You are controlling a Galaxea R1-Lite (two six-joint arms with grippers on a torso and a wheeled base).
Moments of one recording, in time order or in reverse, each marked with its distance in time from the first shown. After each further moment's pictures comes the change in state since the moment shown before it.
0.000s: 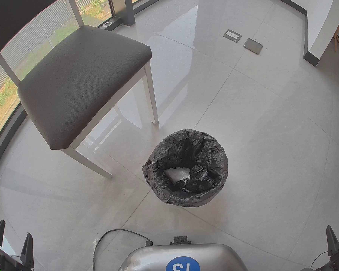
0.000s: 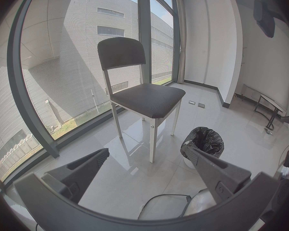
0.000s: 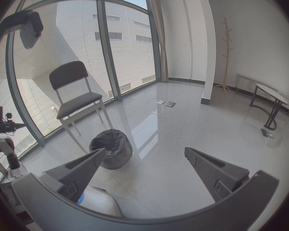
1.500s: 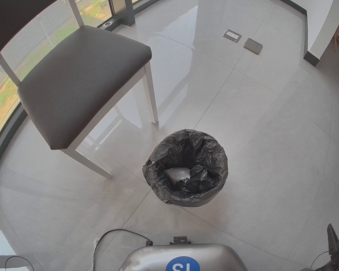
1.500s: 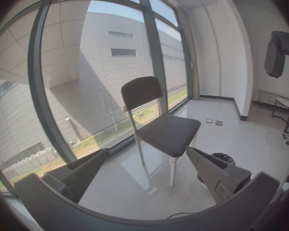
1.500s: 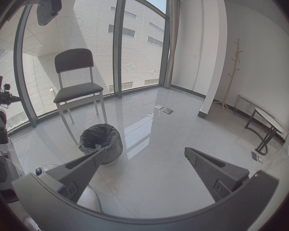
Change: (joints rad) left arm 0.000 -0.002 -0.679 0.476 0.174 0.098; right arm 0.000 -0.002 0.000 -0.002 -0.026 -0.010
